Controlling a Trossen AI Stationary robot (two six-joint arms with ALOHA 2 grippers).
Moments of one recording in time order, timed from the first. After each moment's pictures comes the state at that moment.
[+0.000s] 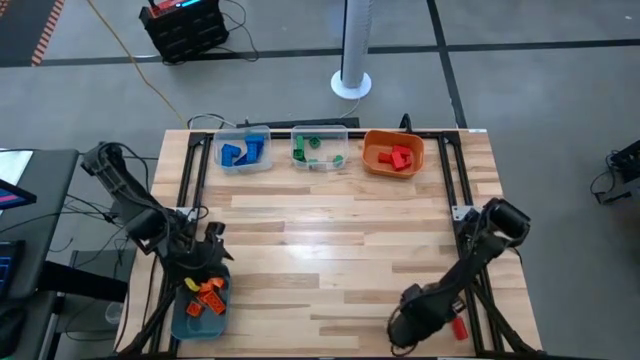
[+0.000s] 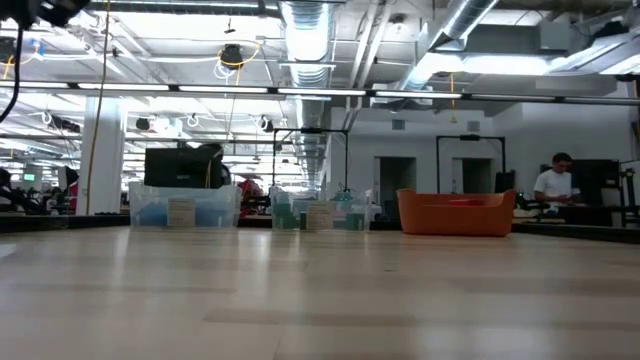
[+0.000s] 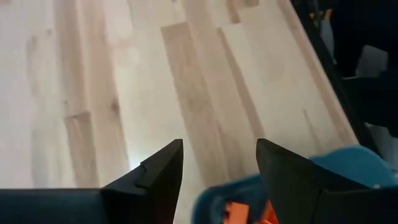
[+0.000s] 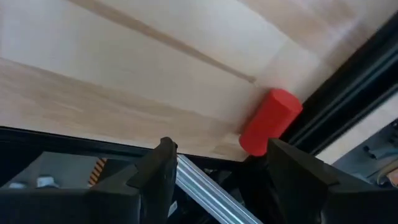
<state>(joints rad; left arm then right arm) -0.82 0.95 0.93 -0.90 -0.35 -0.45 0.79 1.88 1.35 -1.16 -0.48 1.81</state>
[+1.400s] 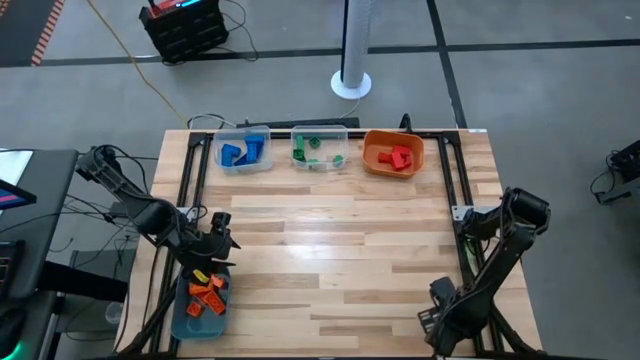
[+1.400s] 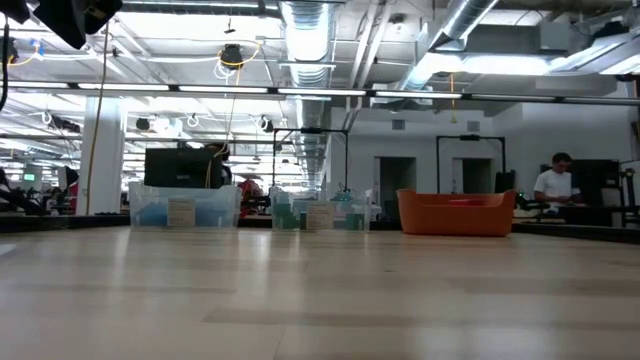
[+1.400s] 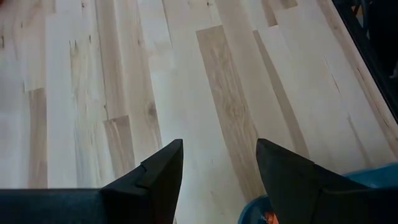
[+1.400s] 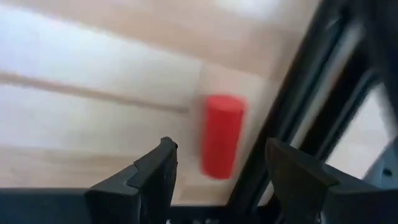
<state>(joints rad) -0.67 0.95 0.93 -0.90 -0.35 -0.31 1.02 1.72 1.15 -1.07 -0.28 2.27</state>
